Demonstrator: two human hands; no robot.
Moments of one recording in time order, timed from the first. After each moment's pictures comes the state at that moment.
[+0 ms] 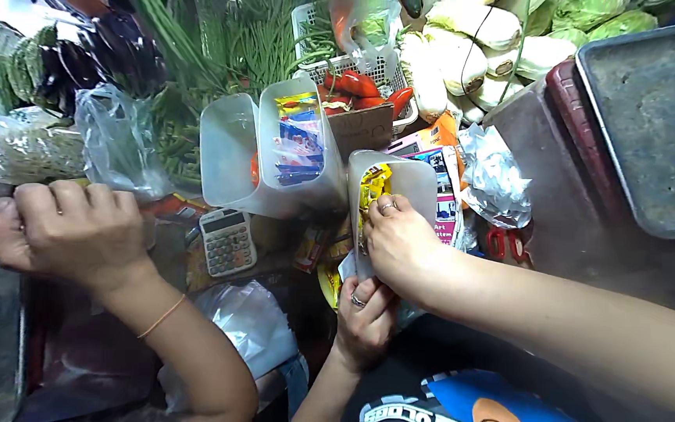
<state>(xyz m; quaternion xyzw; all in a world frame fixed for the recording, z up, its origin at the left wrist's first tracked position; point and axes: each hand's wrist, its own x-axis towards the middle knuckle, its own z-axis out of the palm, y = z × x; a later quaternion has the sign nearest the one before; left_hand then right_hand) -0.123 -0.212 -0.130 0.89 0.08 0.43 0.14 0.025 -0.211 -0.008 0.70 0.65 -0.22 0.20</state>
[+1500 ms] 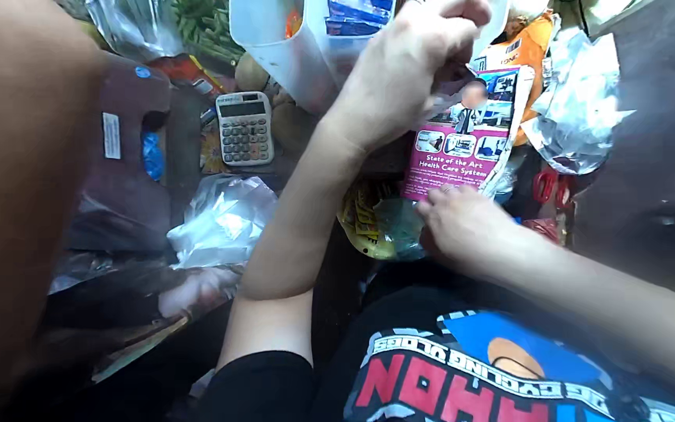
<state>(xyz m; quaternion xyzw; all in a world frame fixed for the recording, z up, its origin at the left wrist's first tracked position) -0.047 -0.100 -0.023 0.95 0.06 0.19 0.23 0.007 -0.294 -0.055 0.68 0.66 -0.31 0.11</state>
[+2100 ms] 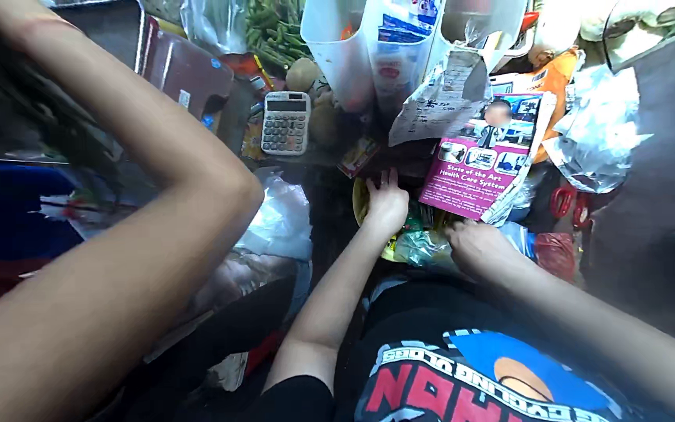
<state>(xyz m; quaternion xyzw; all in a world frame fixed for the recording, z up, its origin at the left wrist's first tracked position) -0.123 -0.205 -0.174 0.88 0.39 -0.17 0.19 0.004 -0.334 -0.113 0.67 0.65 -0.32 0.17</state>
